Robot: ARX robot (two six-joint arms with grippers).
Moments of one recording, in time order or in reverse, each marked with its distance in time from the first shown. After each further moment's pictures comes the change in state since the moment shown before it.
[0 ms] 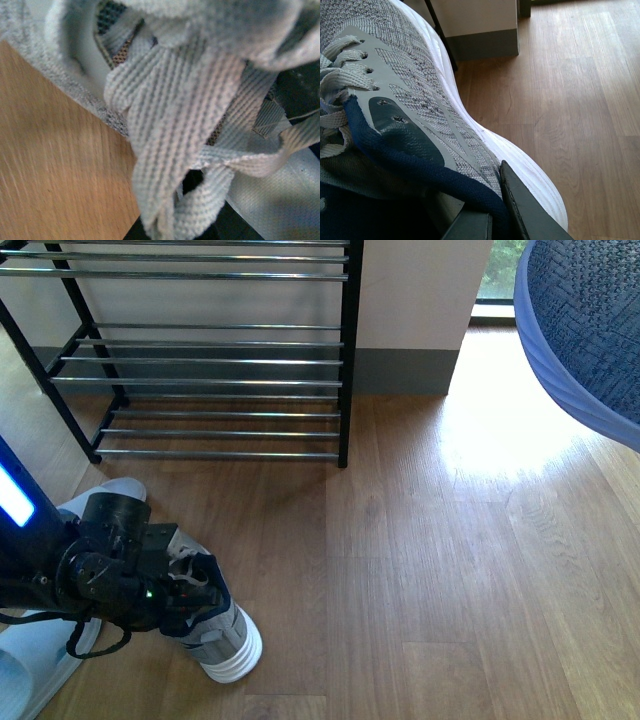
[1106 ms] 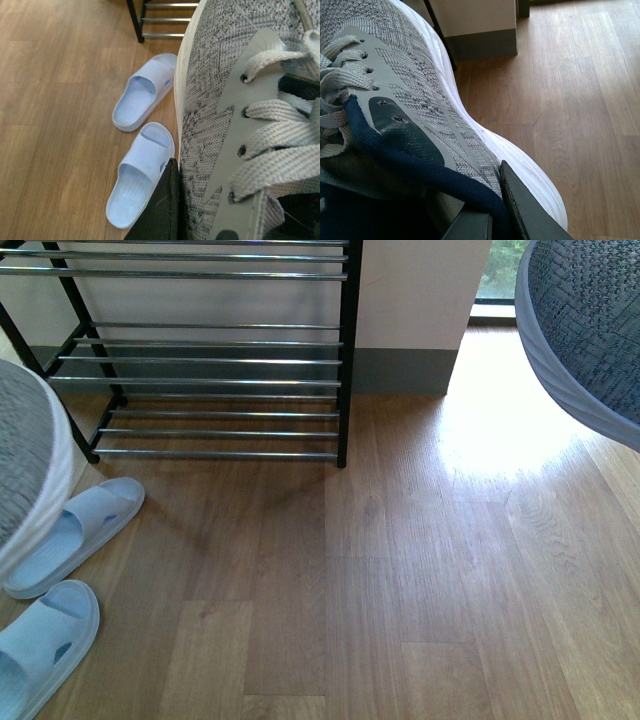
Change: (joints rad) left arm 0.149 -1.644 -1.108 0.014 -0.175 0.128; right arm 0.000 0.000 0.000 0.000 0.000 0.000
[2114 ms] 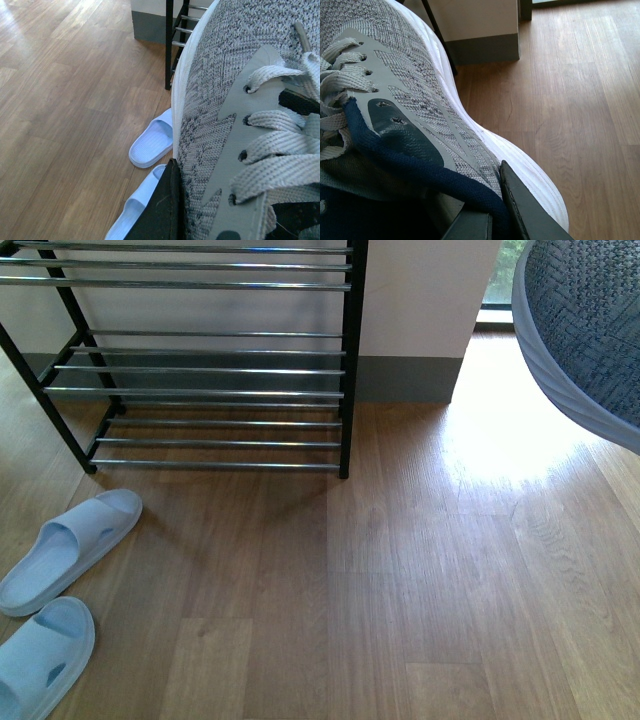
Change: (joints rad) left arm 0.131 -0.369 -0.021 -0.175 0.024 -0.092; right arm 0.000 0.000 0.000 0.000 -0.001 0.000
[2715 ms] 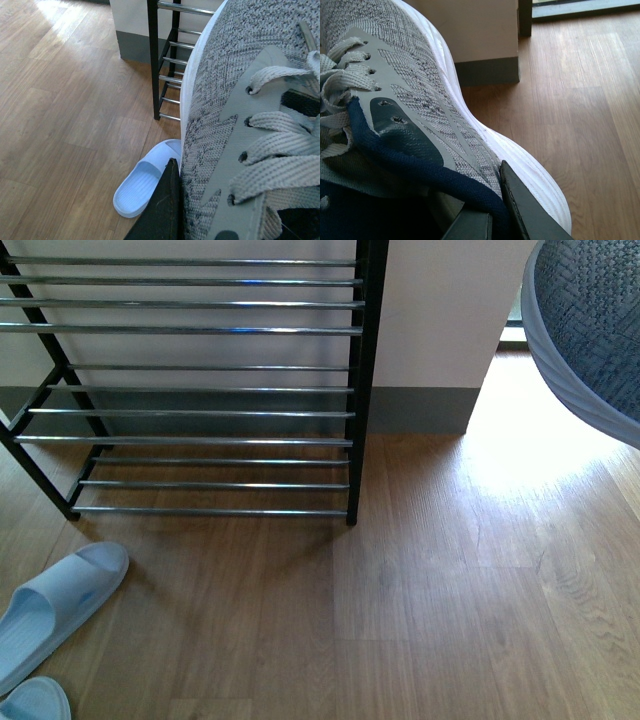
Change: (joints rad) left arm 0.000 0.000 -0.001 0.000 0.010 -0.001; right arm -0.002 0.000 0.000 0.000 0.010 0.000
